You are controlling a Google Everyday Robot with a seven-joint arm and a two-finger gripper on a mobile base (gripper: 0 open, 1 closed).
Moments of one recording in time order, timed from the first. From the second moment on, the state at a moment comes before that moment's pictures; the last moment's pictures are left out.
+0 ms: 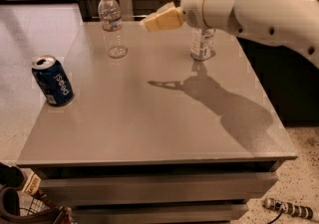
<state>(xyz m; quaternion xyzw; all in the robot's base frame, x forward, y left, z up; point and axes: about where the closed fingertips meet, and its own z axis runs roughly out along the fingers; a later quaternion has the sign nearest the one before) 0.668 -0.030 1.013 -0.38 0.68 0.09 0.63</state>
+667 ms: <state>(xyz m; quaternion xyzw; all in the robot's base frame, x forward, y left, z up) 0.700 0.024 0.959 -0.32 0.65 0.17 0.66</state>
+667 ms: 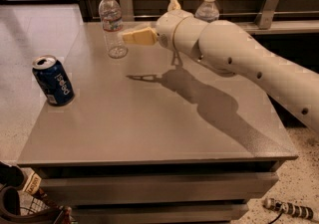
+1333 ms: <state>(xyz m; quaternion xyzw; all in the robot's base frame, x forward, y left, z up) 0.723 0.068 0.915 -0.30 0.65 0.24 0.65</state>
